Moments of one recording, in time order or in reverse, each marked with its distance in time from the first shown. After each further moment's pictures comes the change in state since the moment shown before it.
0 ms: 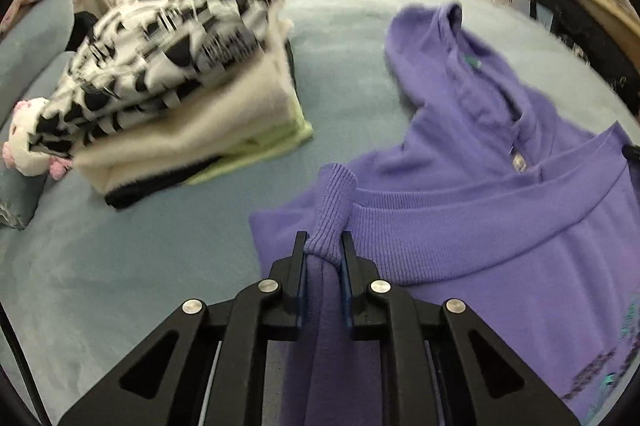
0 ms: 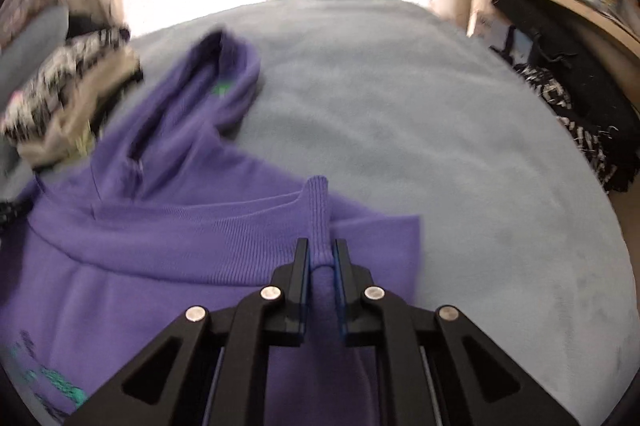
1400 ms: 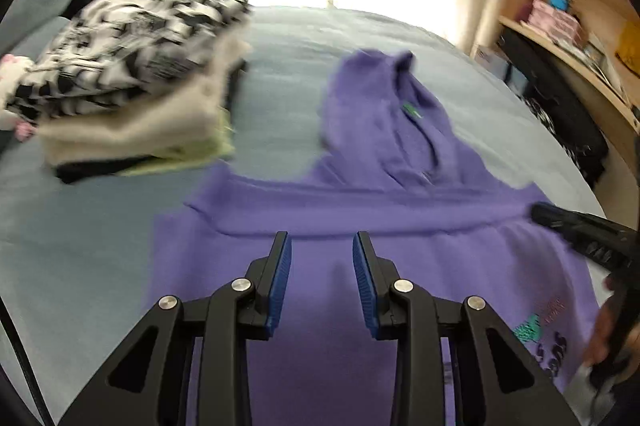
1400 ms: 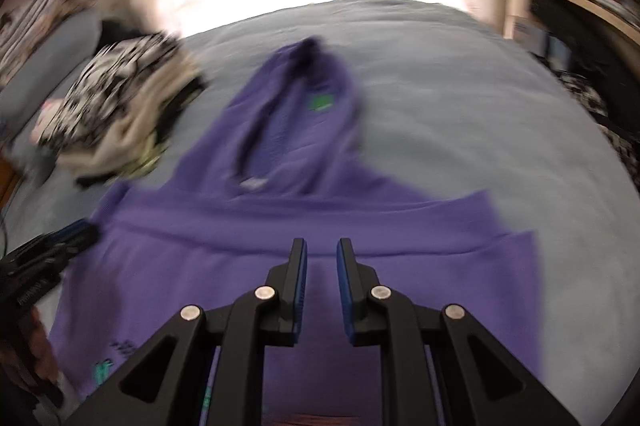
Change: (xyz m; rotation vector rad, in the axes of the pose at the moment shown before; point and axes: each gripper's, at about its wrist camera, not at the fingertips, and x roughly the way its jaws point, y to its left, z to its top) left arm -0.007 -0.054 0.006 -0.161 -0.063 -0.180; right arm 0.009 0.130 0.008 -0.031 0.036 0.127
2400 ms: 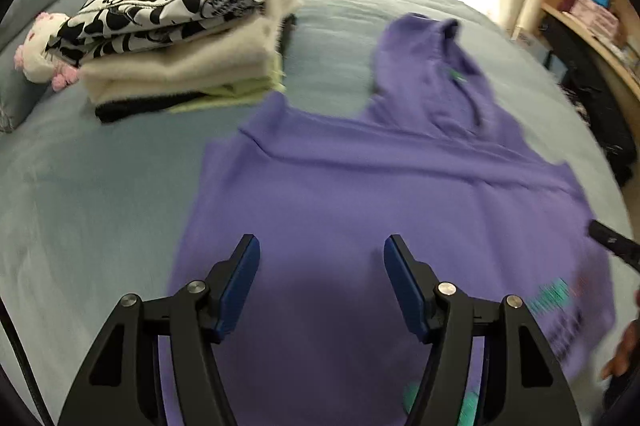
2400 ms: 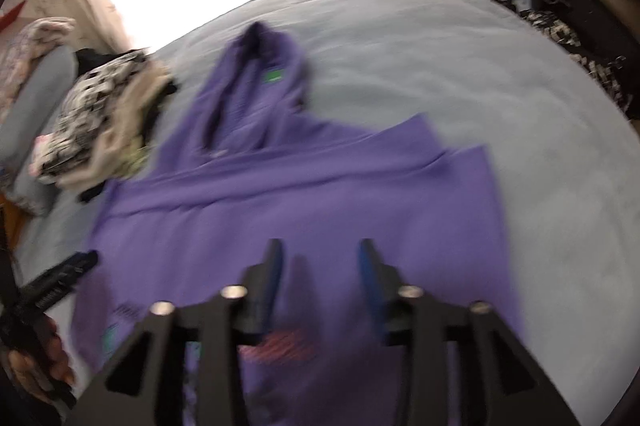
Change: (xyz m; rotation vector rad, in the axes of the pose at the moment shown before) left arm -0.027 0.018 -0.035 -0.101 0.108 0.112; right arm -0.035 -0.055 -0.053 0.208 0.049 0.037
